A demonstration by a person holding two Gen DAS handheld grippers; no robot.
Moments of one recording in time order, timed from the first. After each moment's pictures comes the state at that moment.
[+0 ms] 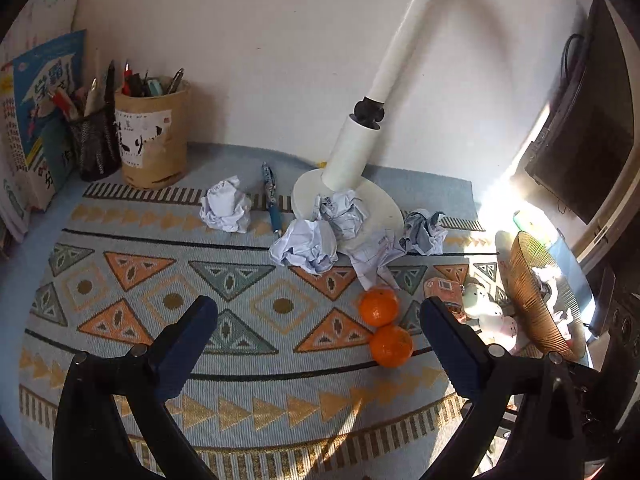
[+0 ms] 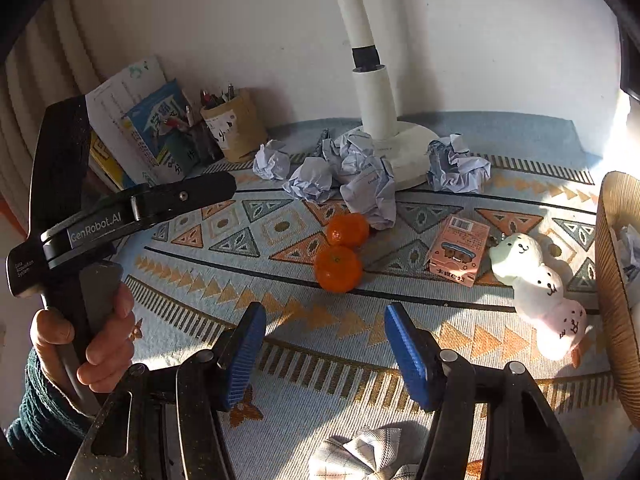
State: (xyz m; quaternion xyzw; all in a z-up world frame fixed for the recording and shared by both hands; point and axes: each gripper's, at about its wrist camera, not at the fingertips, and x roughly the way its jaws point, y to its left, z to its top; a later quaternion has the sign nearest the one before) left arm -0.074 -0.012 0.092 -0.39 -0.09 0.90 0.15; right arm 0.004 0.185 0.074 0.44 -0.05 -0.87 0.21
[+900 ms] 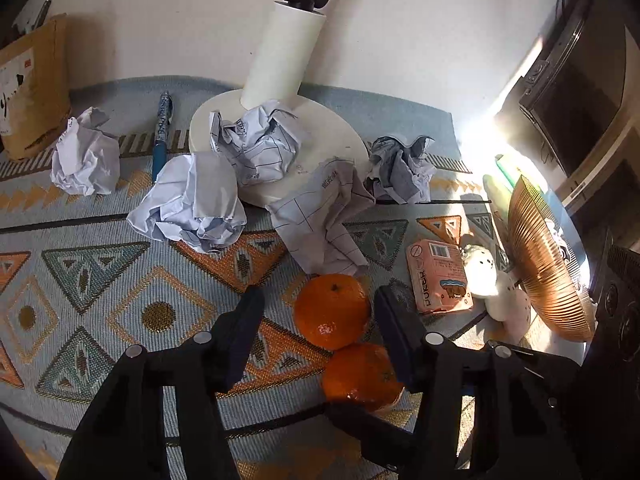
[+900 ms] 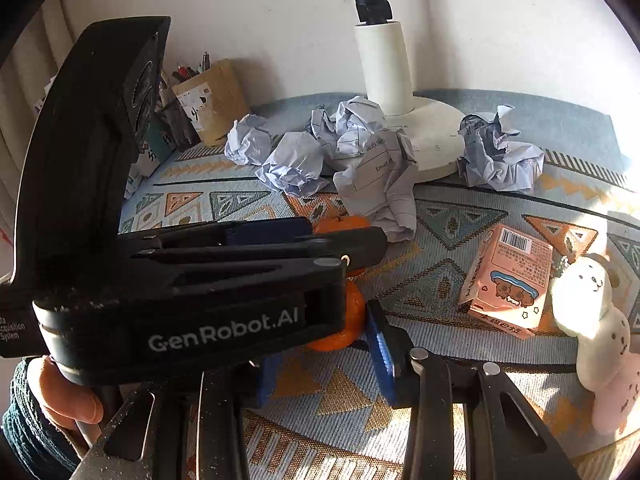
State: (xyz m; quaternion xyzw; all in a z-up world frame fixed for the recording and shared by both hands) left arm -0.124 0.062 0.019 -0.47 -0.07 0.85 0.23; right arm -0.049 0.163 0.020 0.45 -0.03 -0.87 0.21
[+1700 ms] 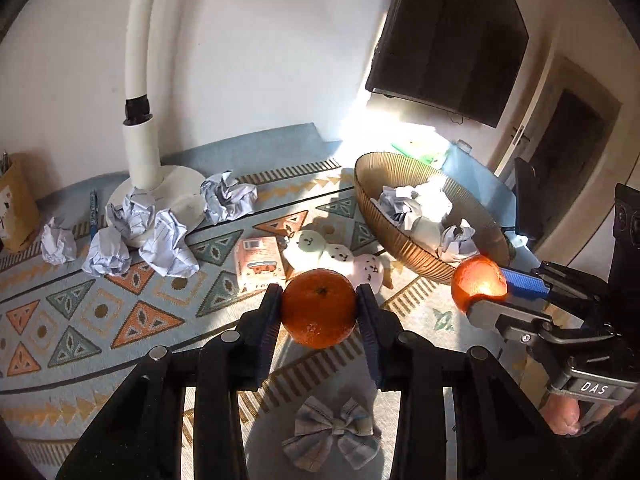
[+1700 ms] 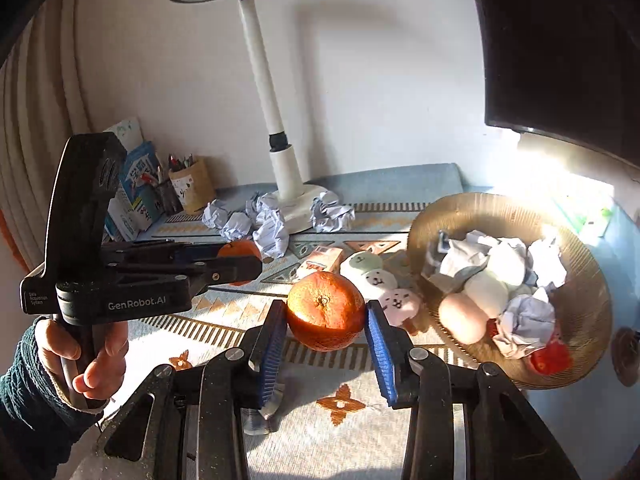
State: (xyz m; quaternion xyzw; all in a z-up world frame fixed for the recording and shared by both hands) left arm -0.001 0.142 0.124 -0.38 0.02 0.86 0.34; right arm 0.114 0.318 0.131 0.32 -0.05 -0.94 0.10
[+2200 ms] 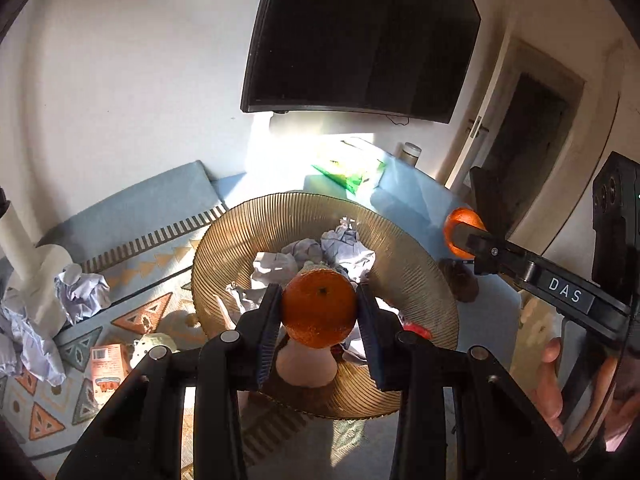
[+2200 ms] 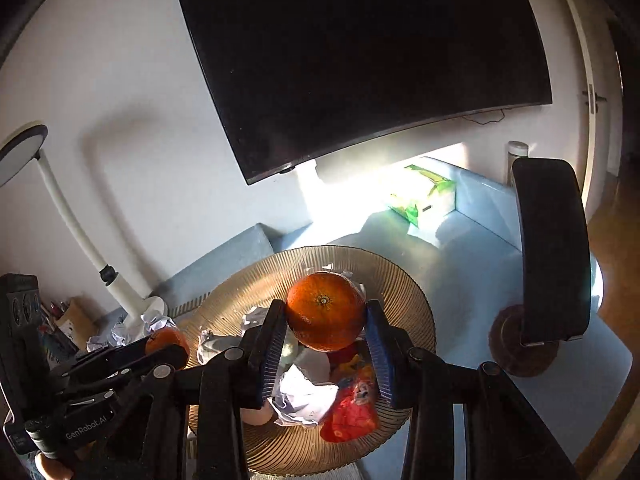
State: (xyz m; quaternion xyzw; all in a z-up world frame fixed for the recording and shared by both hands) left arm -0.025 0.313 0.125 -0.36 0.04 0.84 0.41; right arm 0.093 0.496 0.134 0.28 -0.18 -0.93 -0.13
